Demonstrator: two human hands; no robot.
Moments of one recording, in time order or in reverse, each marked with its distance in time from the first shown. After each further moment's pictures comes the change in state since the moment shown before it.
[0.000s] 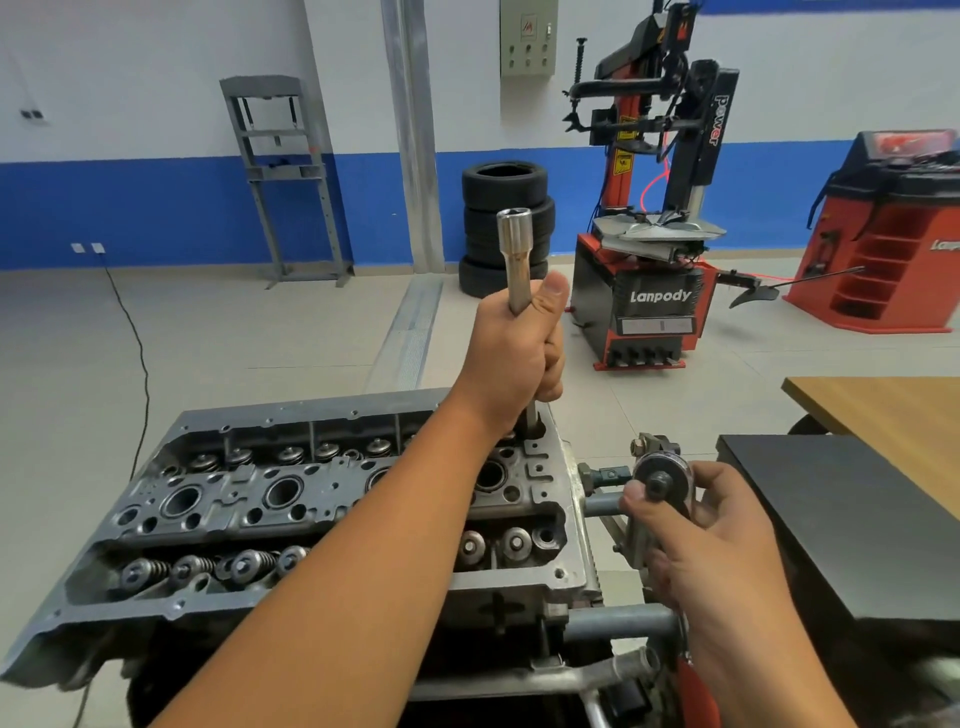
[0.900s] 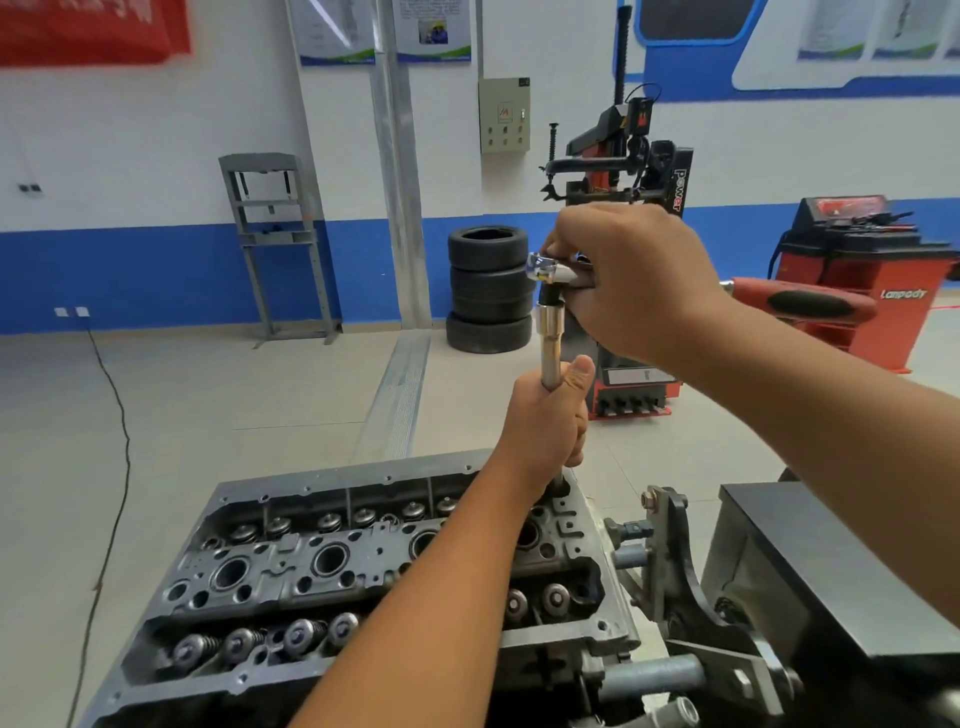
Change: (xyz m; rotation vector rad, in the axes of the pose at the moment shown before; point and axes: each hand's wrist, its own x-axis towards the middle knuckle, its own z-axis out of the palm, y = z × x) left_hand -0.002 0.003 0.001 0.015 -0.007 -0.143; right_hand 0.069 -0.196 0.105 -1.211 -0.089 -1.259
